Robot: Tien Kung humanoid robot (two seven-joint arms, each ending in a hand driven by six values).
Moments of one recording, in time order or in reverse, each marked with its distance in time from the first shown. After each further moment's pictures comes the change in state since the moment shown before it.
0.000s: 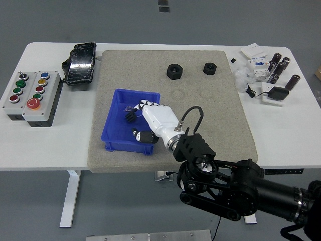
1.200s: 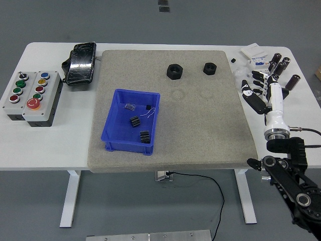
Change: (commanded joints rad) left arm 0.018 0.010 0.013 0.000 -0.028 0.004 -0.009; right arm -0.494 -0.155 0.825 0.074 0.652 -0.315 0.702
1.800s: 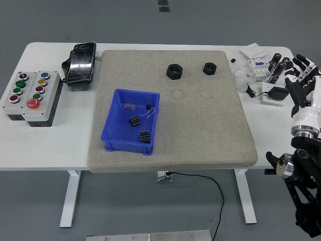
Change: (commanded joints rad) left arm -0.010 0.026 0.002 0.000 0.011 -0.004 -0.006; right arm -0.048 0.002 0.168 0.034 0.302 0.043 0.288
